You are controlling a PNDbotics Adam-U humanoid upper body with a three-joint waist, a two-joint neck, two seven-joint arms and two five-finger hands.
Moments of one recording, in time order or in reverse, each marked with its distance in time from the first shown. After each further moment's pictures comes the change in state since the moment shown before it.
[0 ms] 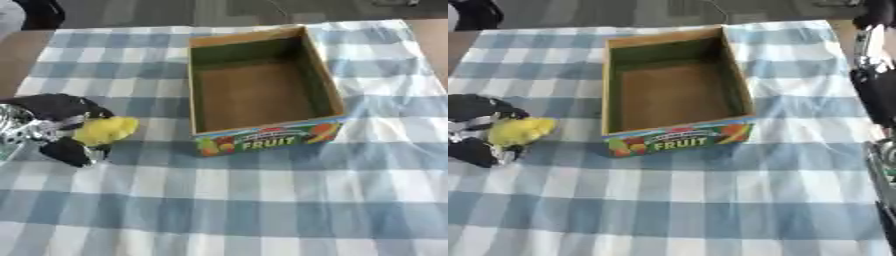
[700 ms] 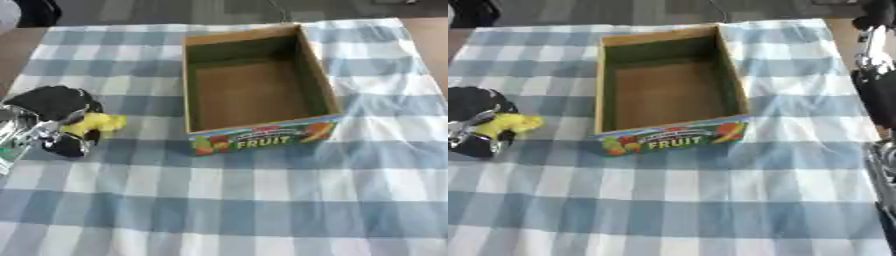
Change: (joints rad) left arm 0.000 -0.024 -0.001 0.059 -0.115 0.026 0.234; right arm 0.004 0.004 0.000 0.000 0.000 0.000 0.000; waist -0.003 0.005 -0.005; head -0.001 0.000
